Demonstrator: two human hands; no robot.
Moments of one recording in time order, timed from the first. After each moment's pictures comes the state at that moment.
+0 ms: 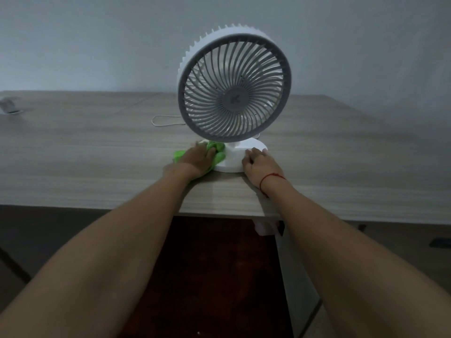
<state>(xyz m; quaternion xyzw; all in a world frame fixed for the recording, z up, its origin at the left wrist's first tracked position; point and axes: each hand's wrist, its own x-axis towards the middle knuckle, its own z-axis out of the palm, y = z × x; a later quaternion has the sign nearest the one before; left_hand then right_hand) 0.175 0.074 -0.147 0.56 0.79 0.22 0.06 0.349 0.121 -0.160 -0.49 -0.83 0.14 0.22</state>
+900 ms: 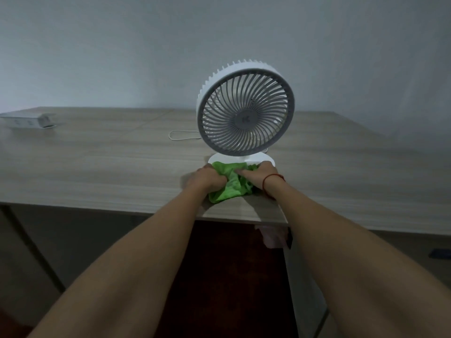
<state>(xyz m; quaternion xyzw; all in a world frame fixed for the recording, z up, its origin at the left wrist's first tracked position) 0.200 0.024 -0.129 0.46 0.85 0.21 0.13 0.344 0.084 -0.123 -0.52 -0.72 0.38 0.26</state>
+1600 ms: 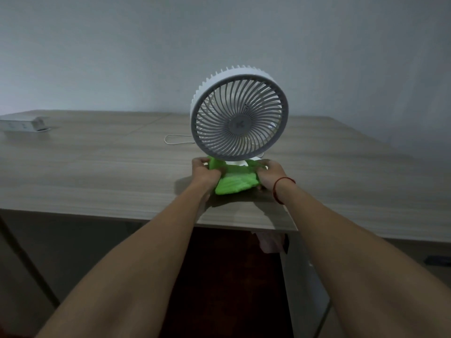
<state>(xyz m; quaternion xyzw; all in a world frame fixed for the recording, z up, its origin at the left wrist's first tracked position) 0.218 0.044 -0.136 0.29 0.65 0.65 0.28 0.364 0.105 -0.123 -0.49 -0.65 0.46 0.36</state>
